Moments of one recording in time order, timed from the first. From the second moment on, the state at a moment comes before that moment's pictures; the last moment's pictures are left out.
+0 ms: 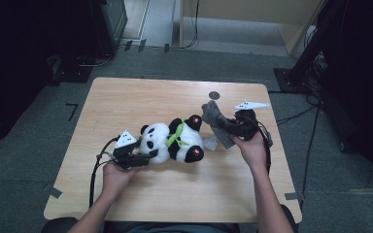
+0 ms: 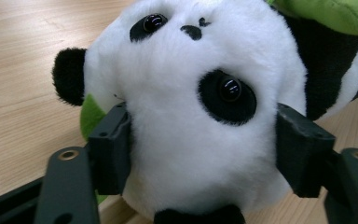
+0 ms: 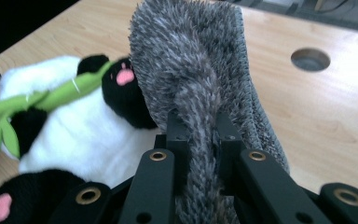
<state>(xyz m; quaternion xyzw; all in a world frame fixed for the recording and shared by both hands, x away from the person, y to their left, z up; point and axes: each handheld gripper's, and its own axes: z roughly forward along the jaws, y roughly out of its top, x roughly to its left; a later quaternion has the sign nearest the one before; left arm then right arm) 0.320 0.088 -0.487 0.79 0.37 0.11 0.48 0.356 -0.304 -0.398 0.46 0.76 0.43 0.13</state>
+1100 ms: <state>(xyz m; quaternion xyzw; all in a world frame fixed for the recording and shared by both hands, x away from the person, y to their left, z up) 0.322 0.091 -0.485 0.79 0.38 0.09 0.48 0.390 -0.202 -0.351 0.37 0.82 0.43 0.08</state>
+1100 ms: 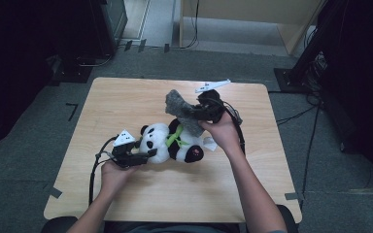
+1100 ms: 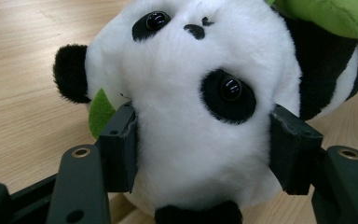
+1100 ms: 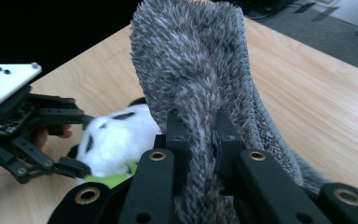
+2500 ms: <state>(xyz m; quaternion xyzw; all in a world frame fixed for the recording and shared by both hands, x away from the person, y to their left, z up) 0.325 0.091 -0.486 0.78 0.40 0.08 0.47 0.418 -0.140 -0.418 0.34 0.87 0.35 0.06</state>
